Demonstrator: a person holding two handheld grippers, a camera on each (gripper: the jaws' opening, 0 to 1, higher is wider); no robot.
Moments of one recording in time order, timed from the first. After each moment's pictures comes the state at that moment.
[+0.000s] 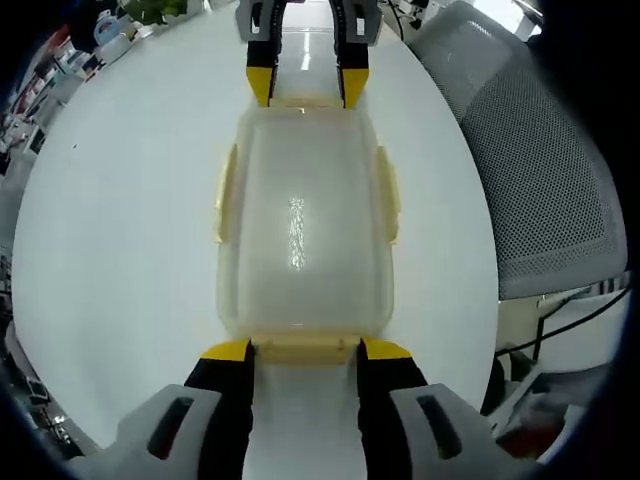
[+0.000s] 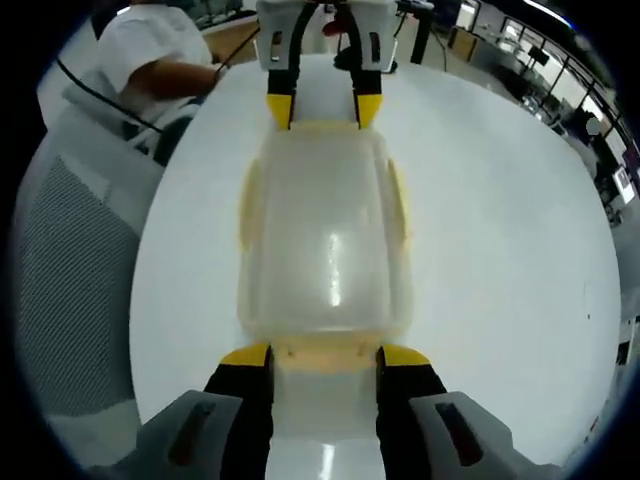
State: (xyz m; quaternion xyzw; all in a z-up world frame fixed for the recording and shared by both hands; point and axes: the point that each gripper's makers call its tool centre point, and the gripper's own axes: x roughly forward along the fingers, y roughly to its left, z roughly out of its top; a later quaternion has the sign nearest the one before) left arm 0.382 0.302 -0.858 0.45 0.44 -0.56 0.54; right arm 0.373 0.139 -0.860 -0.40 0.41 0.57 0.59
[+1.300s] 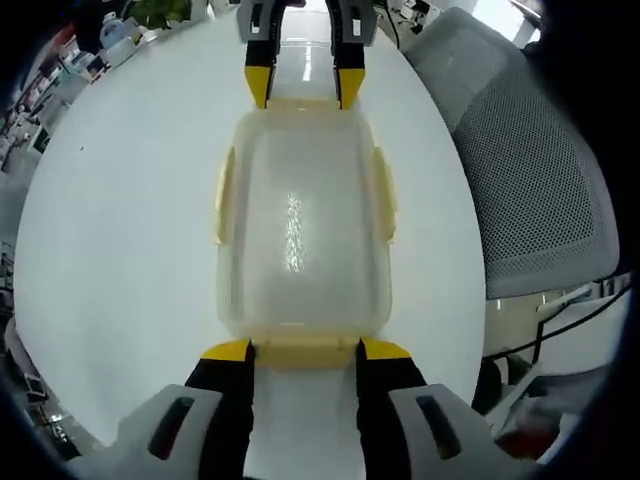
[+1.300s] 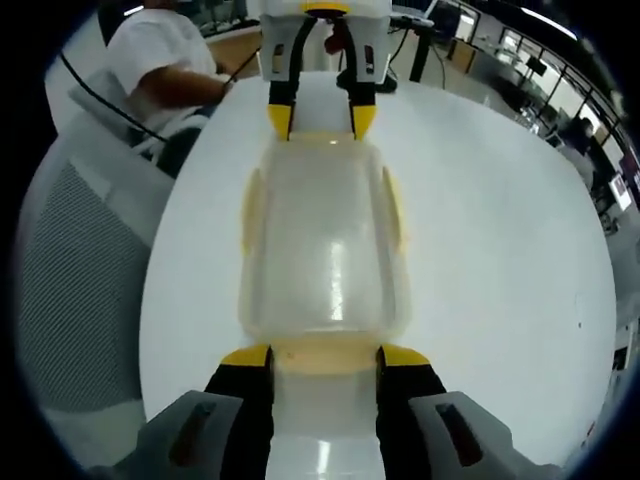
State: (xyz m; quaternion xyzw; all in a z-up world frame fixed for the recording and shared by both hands) left arm 0.374 0.305 -0.842 0.44 0.43 -0.57 0.55; right arm 0.370 0.144 -0.840 -0.39 0.39 0.58 0.60
